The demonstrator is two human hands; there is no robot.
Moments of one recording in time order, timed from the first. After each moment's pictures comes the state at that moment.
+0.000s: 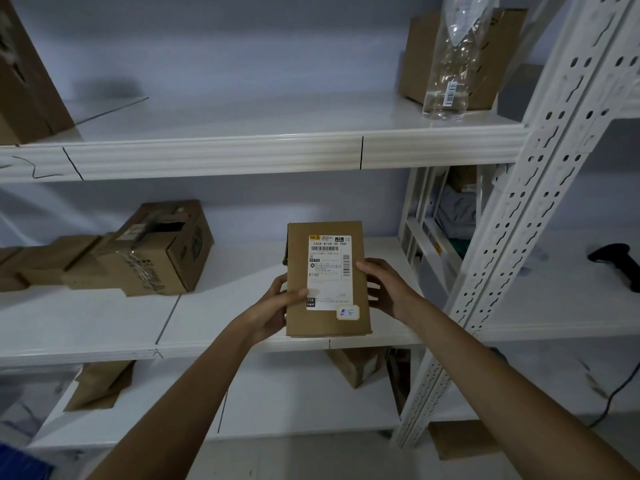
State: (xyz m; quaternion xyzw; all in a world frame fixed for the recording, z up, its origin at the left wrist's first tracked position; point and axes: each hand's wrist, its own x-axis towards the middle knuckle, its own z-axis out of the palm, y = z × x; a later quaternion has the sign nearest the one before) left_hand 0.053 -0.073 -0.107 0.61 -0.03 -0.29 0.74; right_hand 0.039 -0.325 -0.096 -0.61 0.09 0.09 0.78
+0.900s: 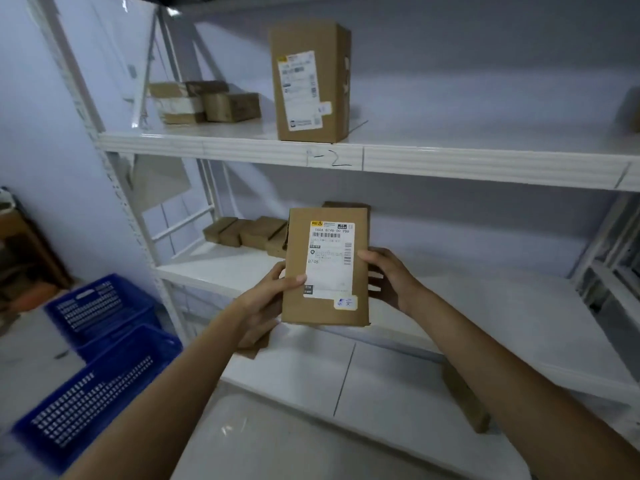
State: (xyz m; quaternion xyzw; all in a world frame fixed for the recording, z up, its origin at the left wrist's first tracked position) left_hand -0.083 0.288 -0.049 0.62 0.02 -0.10 0.77; right_hand -0.013 0.036 -0.032 -0.64 -0.12 0.21 0.73
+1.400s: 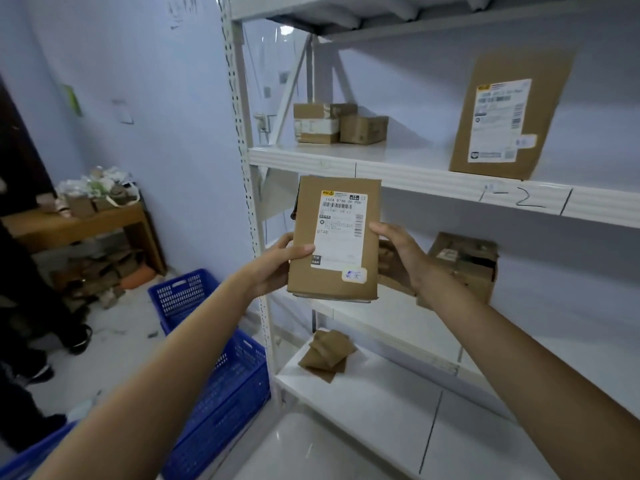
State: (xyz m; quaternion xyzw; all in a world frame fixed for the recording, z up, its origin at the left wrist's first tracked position) left_hand -0.105 0.568 0.024 0.65 0.02 0.00 0.76; right_hand -0.007 0.324 0.047 -0.62 -0.22 0.24 0.72
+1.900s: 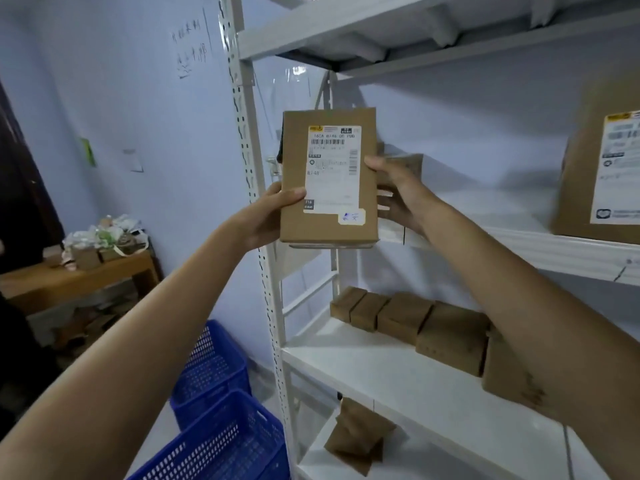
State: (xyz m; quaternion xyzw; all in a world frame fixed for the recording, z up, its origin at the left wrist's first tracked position) left_hand 0.052 0.719 0.172 0.70 -0.09 0.06 0.70; right_hand 0.136 0.478 0.197 -0.62 -0.31 0.13 0.71
